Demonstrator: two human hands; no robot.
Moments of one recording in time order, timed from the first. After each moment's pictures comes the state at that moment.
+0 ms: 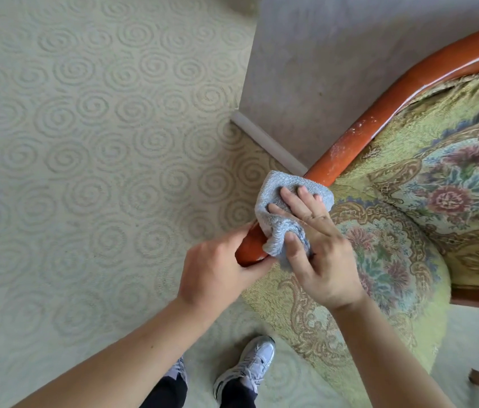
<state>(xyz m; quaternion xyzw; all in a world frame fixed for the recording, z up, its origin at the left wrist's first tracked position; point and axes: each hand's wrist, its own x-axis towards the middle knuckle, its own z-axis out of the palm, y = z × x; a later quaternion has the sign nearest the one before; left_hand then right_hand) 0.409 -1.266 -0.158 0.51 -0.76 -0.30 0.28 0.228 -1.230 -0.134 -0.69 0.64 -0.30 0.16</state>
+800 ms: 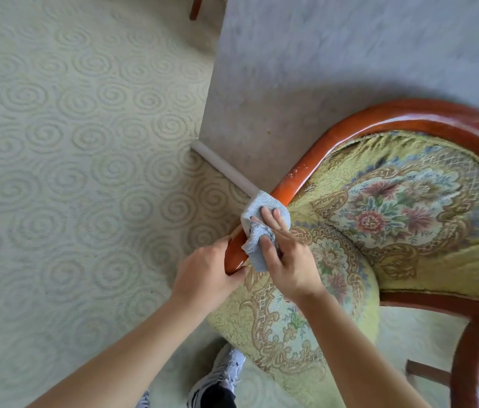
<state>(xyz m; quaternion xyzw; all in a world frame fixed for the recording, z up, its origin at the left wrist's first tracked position) 0.373 -1.297 -0.131 0.49 -0.76 -0.40 0.14 0.205 -1.251 -0.097 -0.58 0.74 -0.24 0.24</state>
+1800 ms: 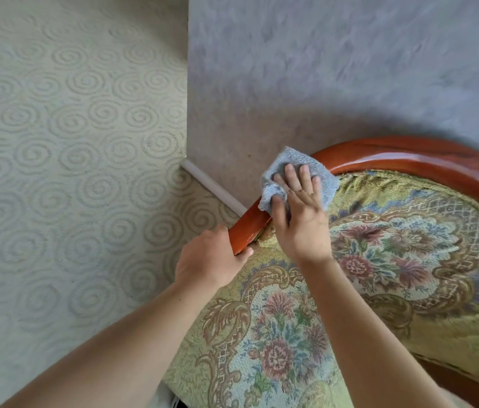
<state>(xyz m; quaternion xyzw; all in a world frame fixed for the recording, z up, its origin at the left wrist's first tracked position) 0.199 -1.388 -0.144 0.56 -0.77 -0.30 0.03 0.032 -1.369 -0.089 -0.64 0.74 -0.23 0.02</state>
